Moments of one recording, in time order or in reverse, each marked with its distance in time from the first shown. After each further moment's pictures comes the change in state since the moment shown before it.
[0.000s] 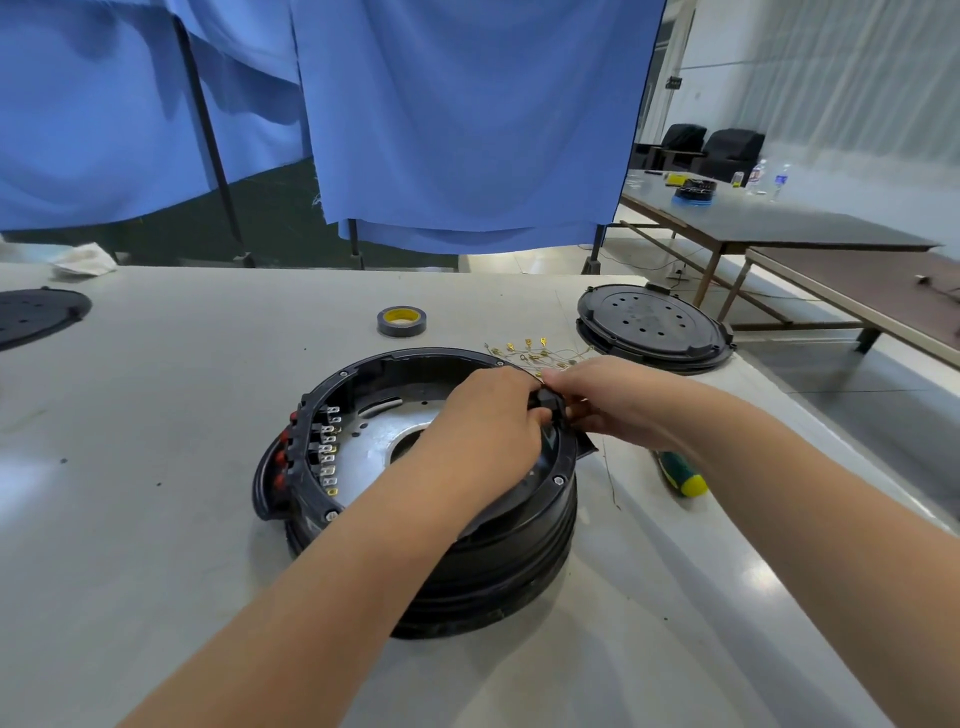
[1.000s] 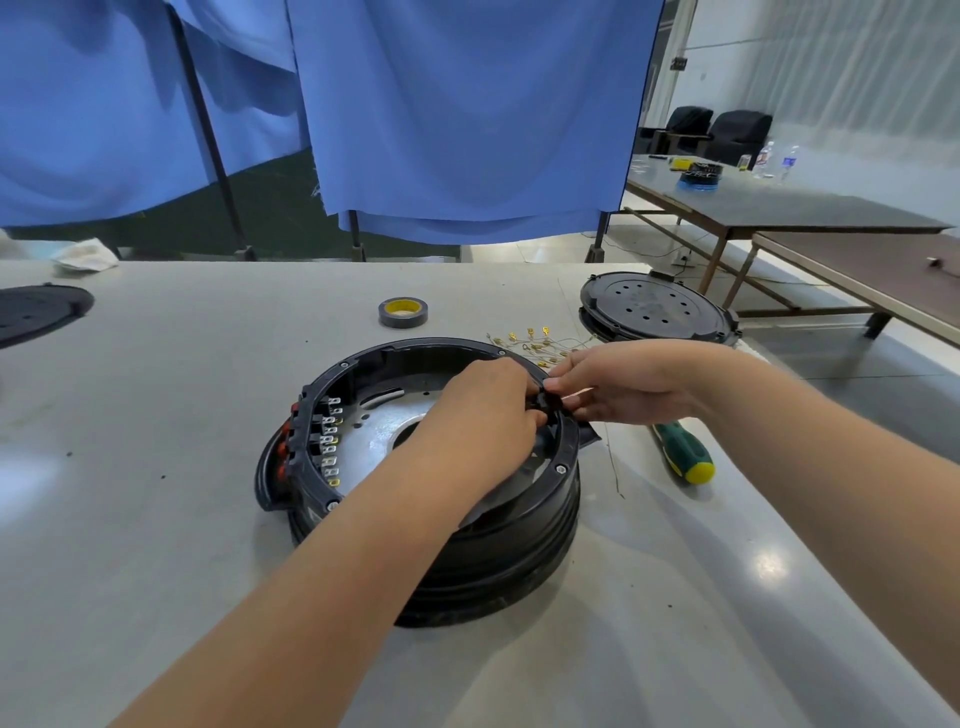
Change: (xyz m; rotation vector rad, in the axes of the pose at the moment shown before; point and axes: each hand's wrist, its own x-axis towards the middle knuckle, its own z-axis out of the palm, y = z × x) left_hand 0.002 0.004 -0.006 0.098 -0.137 -0.120; right_hand 0.010 -0.003 -0.024 -0.020 -0.309 0.094
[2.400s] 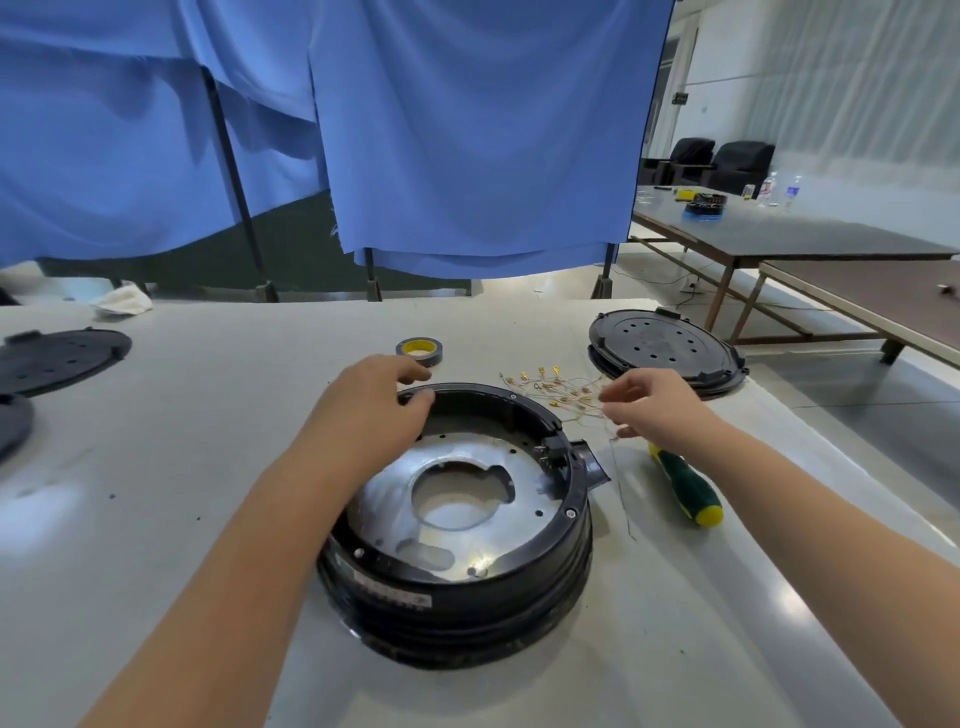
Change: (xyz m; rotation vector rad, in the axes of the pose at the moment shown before) left_hand -0.004 -0.085 -0.047 -0.194 0.302 -0.134; right_hand 0.012 0.031 -0.024 -0.228 0.702 -0.264
